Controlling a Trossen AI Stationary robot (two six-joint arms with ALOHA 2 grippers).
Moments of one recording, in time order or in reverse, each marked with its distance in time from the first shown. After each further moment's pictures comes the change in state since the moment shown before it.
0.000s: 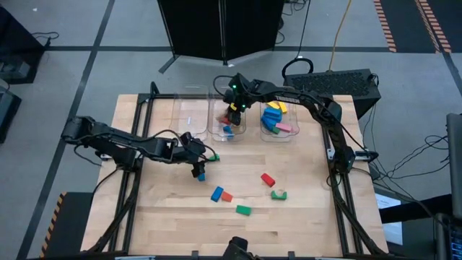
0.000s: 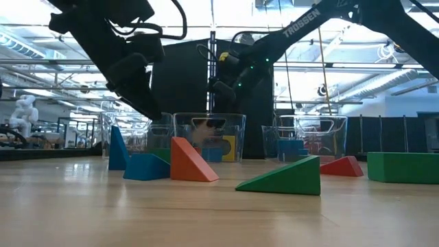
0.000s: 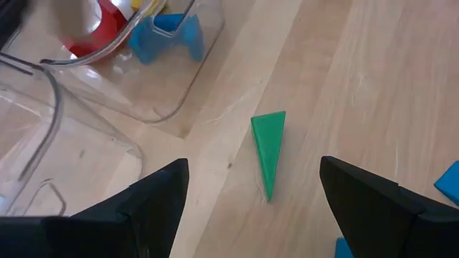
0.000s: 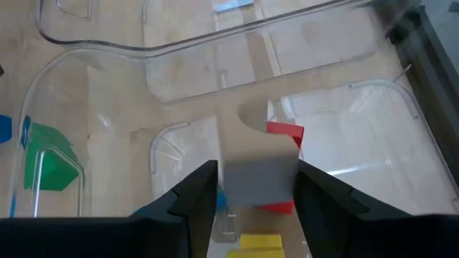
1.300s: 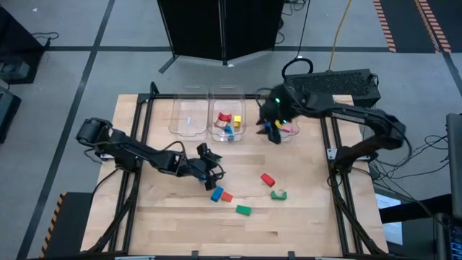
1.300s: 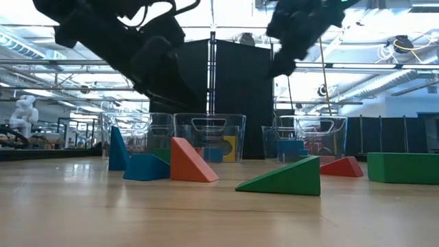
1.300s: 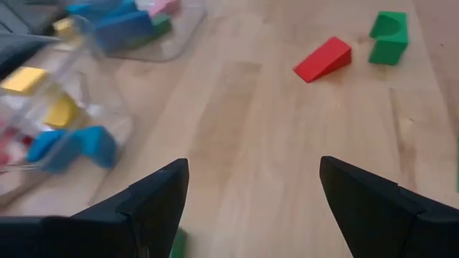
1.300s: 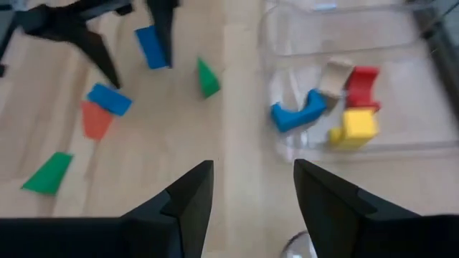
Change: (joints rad) left arm -0.136 0.211 0.000 0.514 -0.058 0.131; right arm 0.116 -0.738 -0.542 -0.110 0.005 -0.035
